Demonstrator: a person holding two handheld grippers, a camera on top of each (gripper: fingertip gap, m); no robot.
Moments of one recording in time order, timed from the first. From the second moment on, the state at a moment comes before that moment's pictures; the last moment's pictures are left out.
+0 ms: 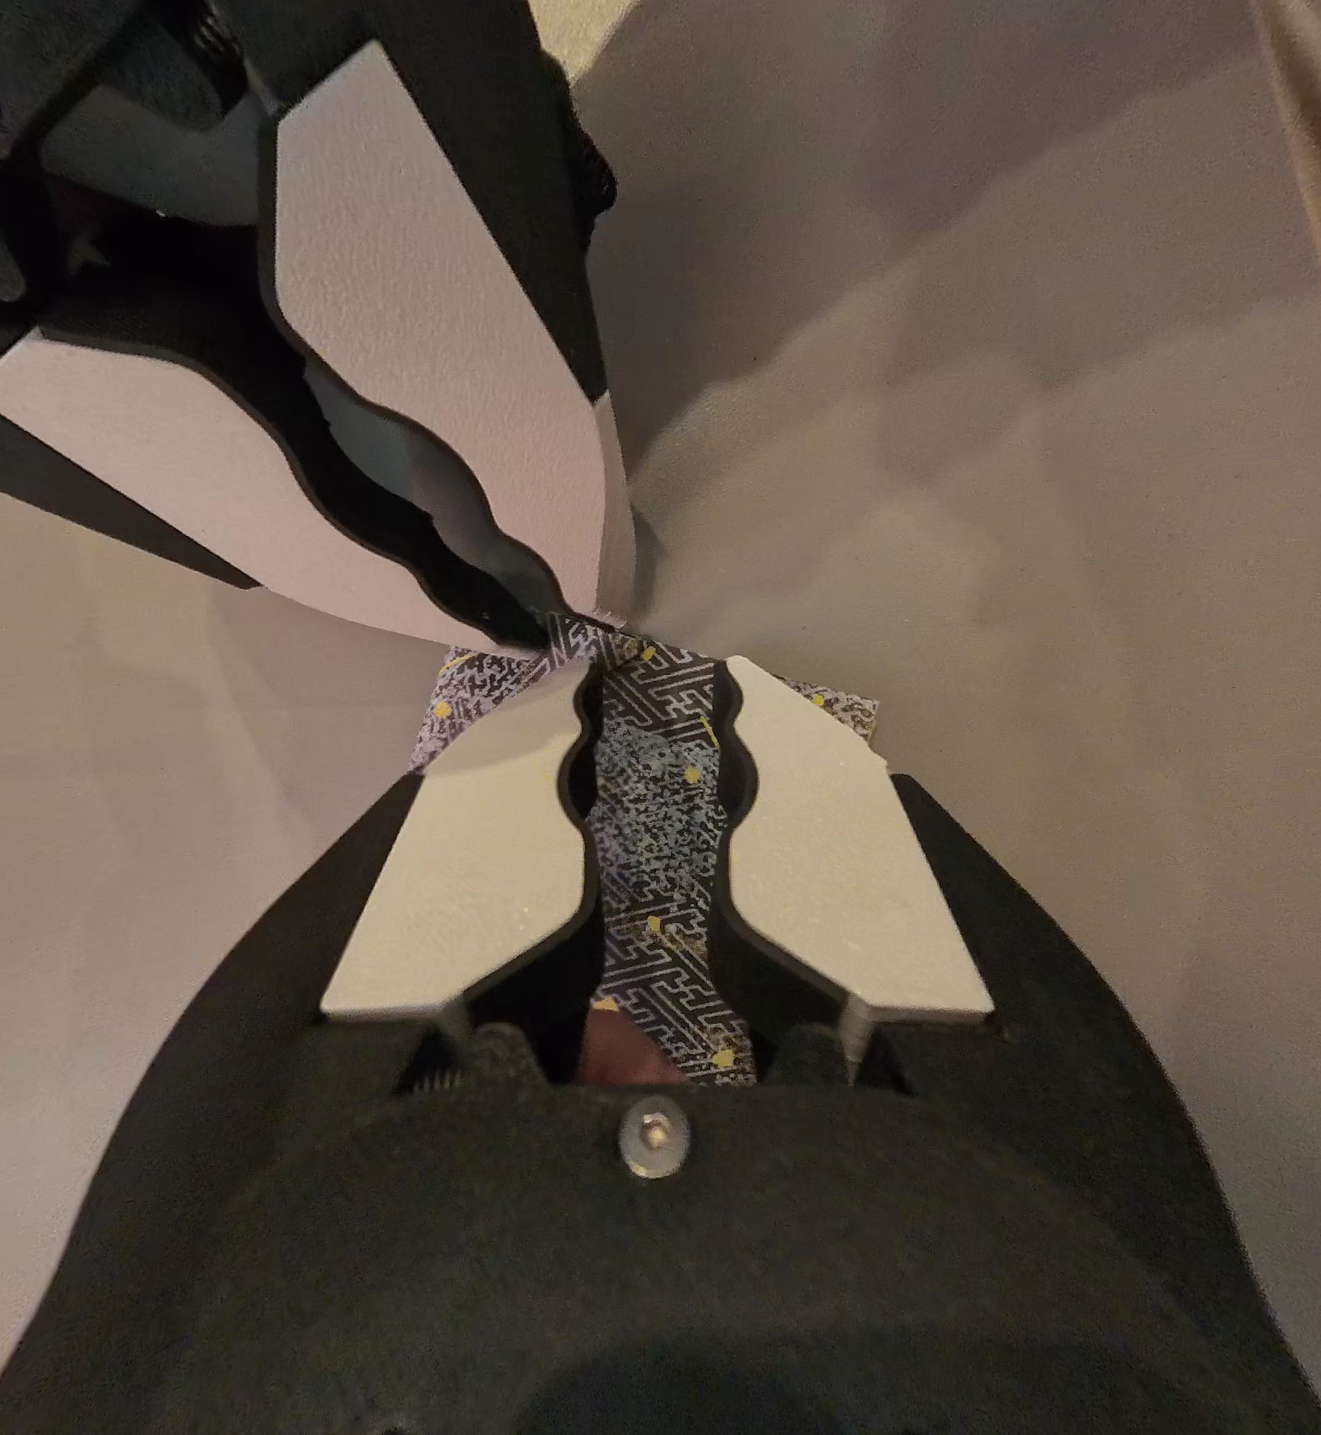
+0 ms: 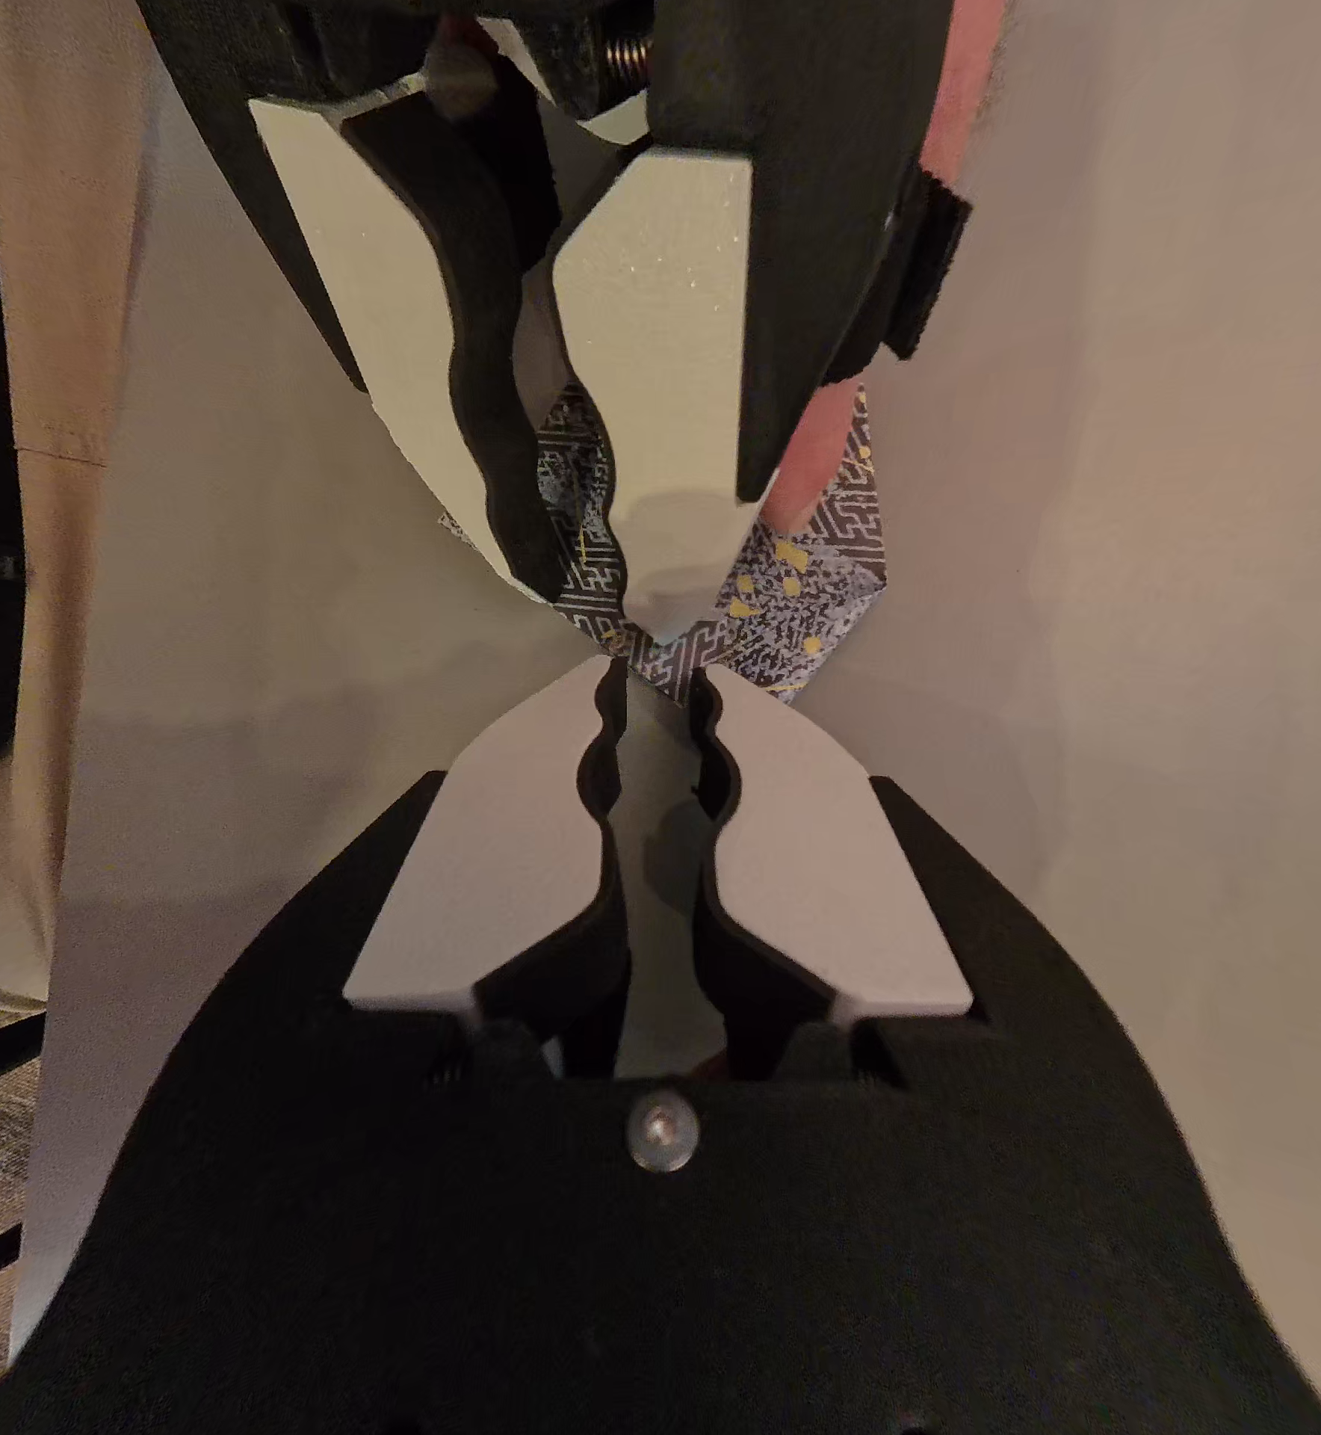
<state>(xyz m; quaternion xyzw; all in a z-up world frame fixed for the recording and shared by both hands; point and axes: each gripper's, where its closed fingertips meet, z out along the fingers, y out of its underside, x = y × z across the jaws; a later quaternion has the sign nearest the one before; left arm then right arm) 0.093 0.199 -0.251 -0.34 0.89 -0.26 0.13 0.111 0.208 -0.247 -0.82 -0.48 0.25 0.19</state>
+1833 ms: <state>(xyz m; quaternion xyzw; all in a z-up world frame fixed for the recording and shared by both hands) 0.098 0.240 -0.229 -0.45 0.82 -0.29 0.20 0.119 0.237 -0.252 -0.81 -0.50 0.12 0.29</state>
